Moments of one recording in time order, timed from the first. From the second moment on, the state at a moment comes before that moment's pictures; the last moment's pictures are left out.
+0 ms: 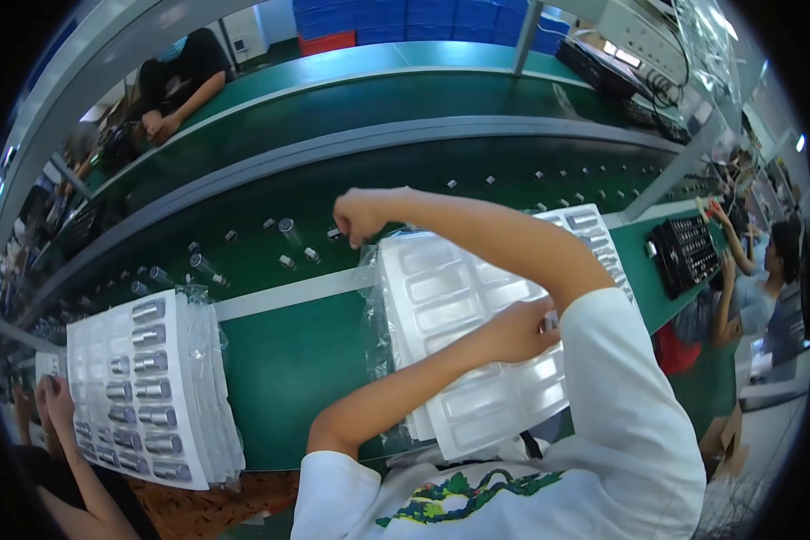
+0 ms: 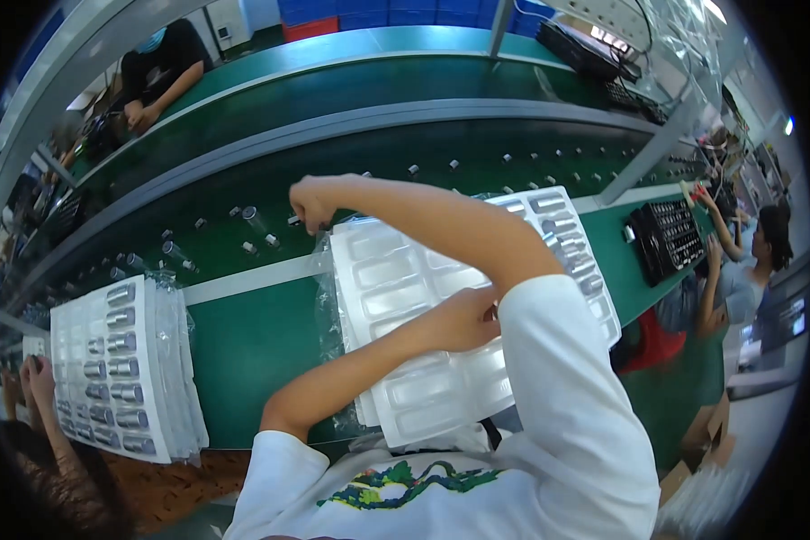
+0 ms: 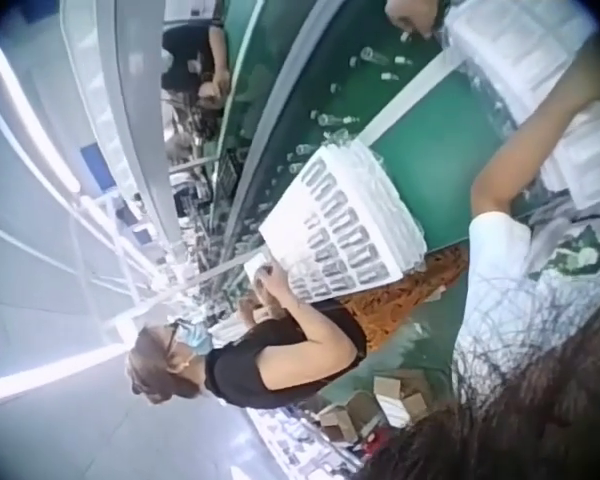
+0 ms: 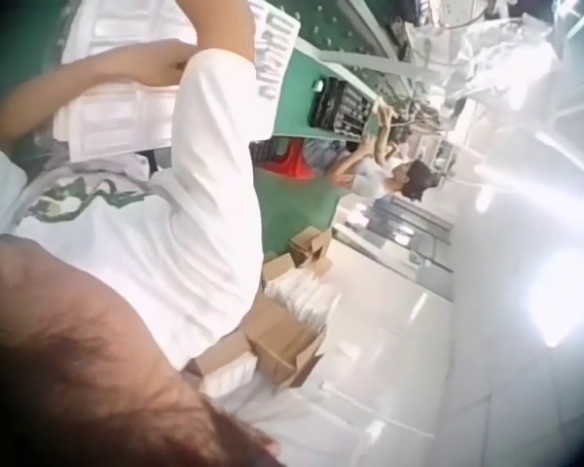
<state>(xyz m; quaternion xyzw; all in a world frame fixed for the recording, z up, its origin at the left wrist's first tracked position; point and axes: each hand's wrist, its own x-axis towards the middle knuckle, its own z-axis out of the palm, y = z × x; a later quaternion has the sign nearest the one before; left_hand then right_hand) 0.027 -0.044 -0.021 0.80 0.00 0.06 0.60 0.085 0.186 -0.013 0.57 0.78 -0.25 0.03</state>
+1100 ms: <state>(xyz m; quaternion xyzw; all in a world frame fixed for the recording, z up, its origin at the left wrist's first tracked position) 0.029 -0.019 -0.017 0.40 0.04 0.04 0.92 0.141 -0.209 0.025 0.60 0.33 -0.22 -0.69</state>
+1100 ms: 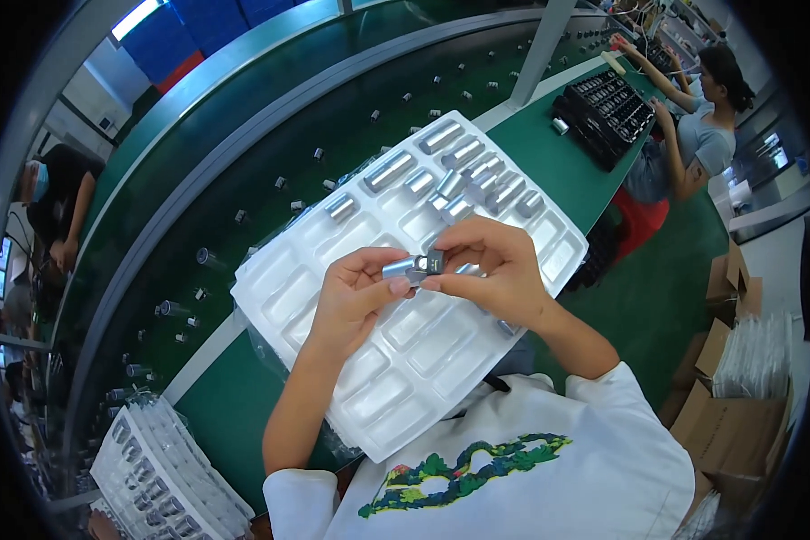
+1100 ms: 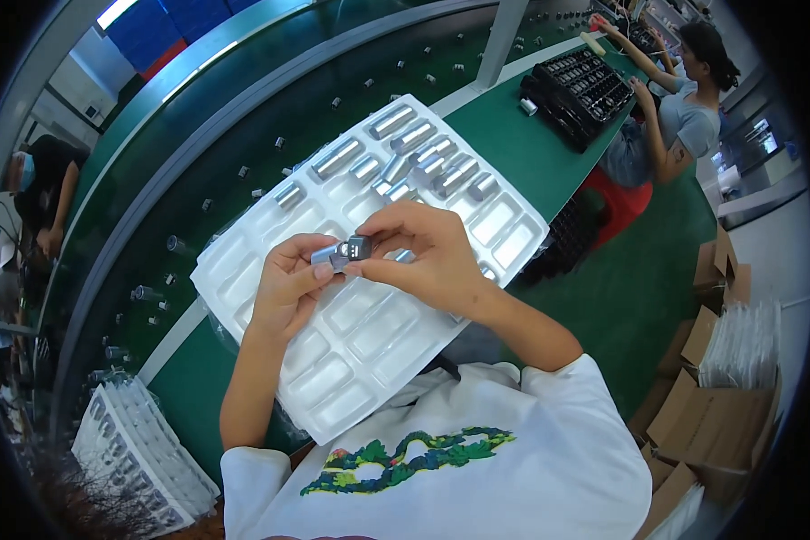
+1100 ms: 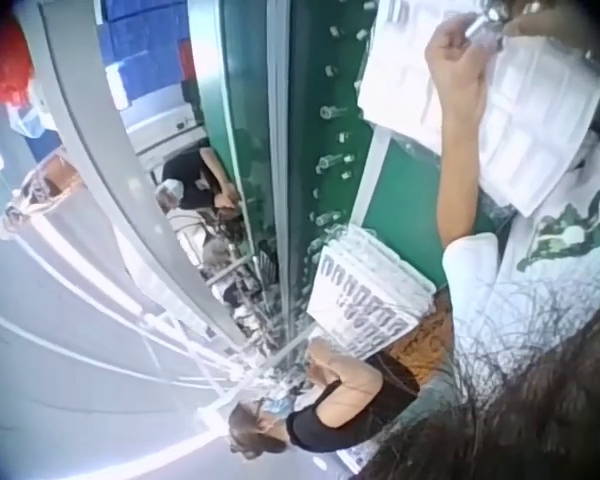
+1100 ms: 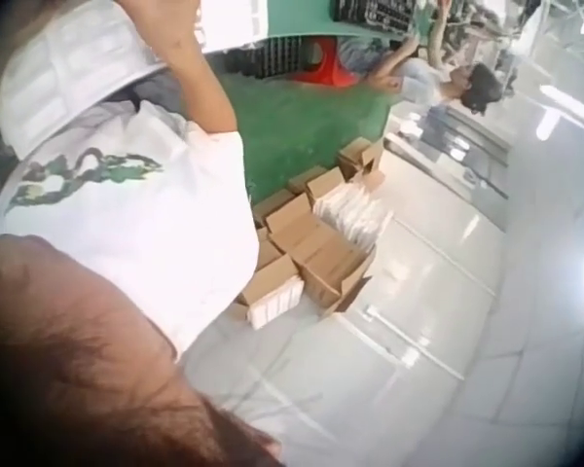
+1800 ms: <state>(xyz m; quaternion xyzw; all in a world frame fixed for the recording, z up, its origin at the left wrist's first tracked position) 0.033 -0.026 -0.016 0.48 0.05 0.08 0.87 0.157 -0.189 0.050 0.69 0.63 0.03 -0.34</state>
